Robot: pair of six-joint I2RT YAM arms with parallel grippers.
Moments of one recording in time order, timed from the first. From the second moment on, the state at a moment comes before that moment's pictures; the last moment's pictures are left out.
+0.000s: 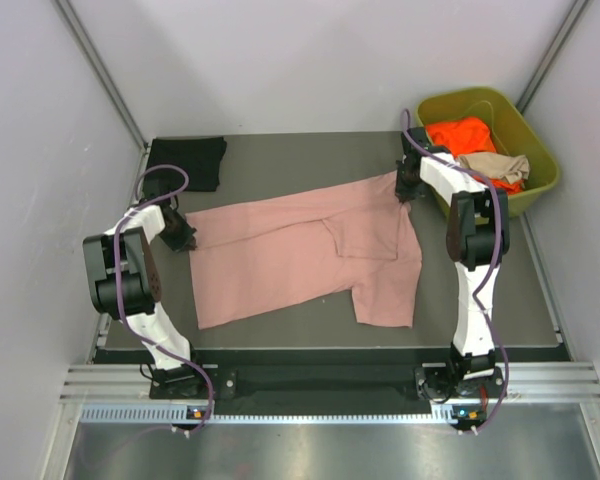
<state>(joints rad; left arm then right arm) 0.21 1.79 1.13 -0.50 0.04 -0.55 0.16 2.24 1.84 -0.71 0.09 0.26</state>
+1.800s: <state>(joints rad) -0.10 0.79 0.62 -0.82 0.09 -0.82 0.34 0.96 0.56 -0.83 -0.03 0.57</state>
